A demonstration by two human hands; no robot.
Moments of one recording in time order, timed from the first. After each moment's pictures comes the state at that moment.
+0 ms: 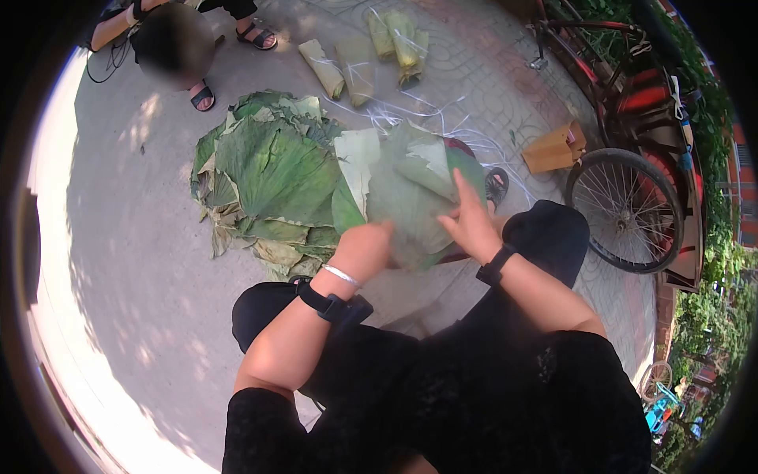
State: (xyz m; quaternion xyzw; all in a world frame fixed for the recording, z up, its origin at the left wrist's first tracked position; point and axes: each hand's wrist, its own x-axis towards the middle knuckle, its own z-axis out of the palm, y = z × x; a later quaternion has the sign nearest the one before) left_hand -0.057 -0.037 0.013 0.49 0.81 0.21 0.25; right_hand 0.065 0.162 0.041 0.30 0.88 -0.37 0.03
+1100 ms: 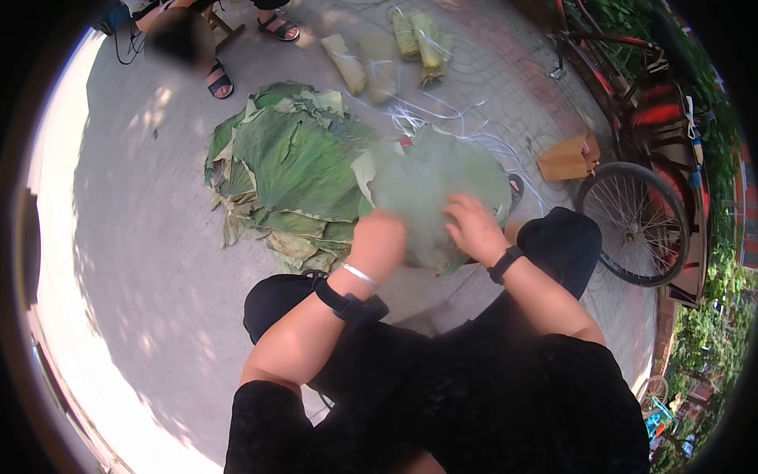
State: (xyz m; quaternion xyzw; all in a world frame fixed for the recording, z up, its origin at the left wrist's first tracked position) left_hand -0.069 -0.048 0.031 0.49 0.82 0.21 0.21; right_hand 0.054 0.151 0.029 0.08 0.98 -0.19 0.04
